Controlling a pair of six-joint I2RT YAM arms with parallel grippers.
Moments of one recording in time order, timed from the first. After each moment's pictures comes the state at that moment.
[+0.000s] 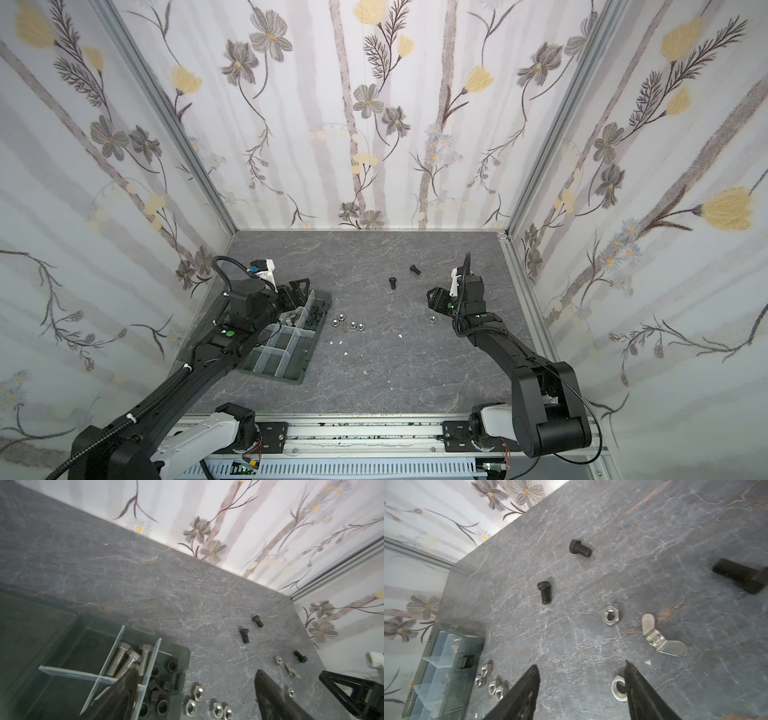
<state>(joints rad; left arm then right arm) -0.34 1.00 0.68 -0.06 0.01 -0.55 0.16 1.32 0.64 0.01 -0.24 0.53</state>
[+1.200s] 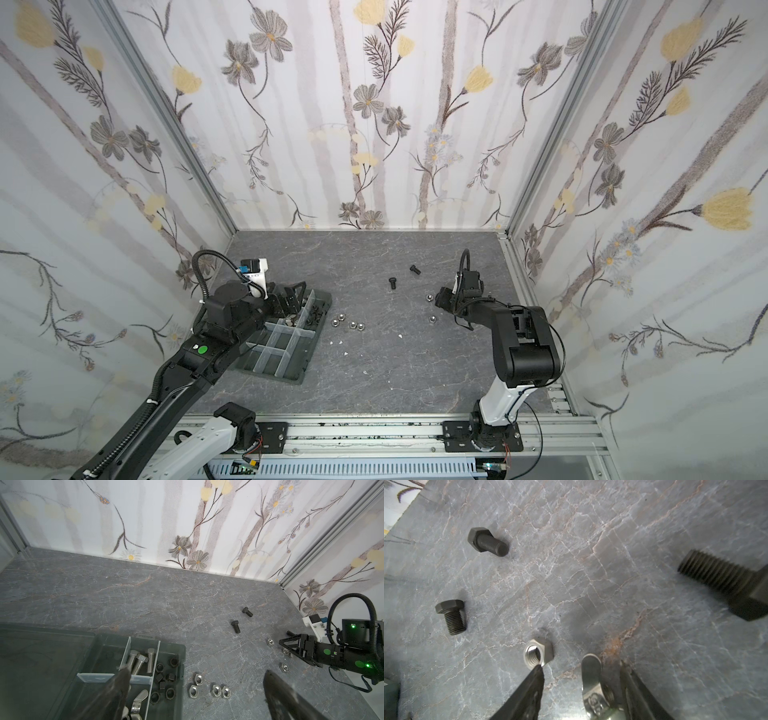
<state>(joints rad) -0.38 0.81 0.76 -0.30 -0.01 -0.37 0.08 1.71 0.81 0.01 -0.20 0.48</state>
